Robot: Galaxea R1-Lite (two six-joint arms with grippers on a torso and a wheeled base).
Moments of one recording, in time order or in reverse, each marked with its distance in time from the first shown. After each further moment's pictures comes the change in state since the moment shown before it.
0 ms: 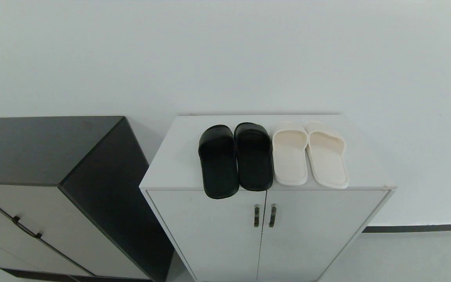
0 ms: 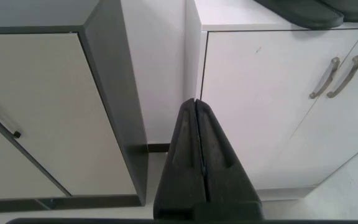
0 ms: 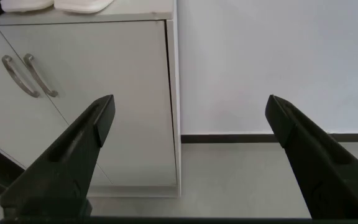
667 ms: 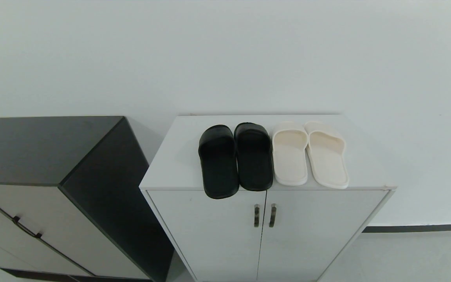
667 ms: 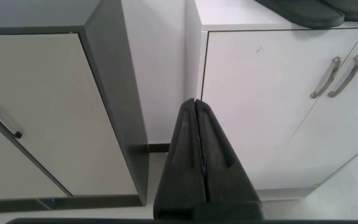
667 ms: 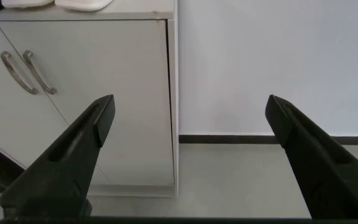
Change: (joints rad) left arm 0.000 0.000 0.000 0.000 0.002 0.003; right arm 0.000 0.000 0.000 -0.001 0.001 -0.022
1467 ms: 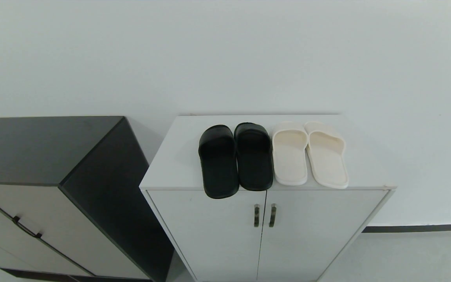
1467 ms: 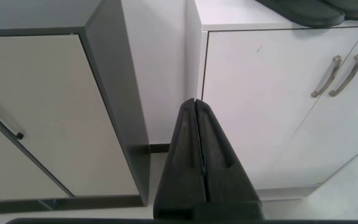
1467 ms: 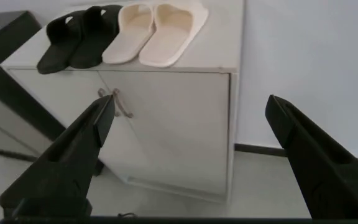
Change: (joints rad) left arm 0.000 0.000 0.000 0.000 -0.002 0.009; right arm 0.053 0.459 -0.376 0.008 0.209 0.140
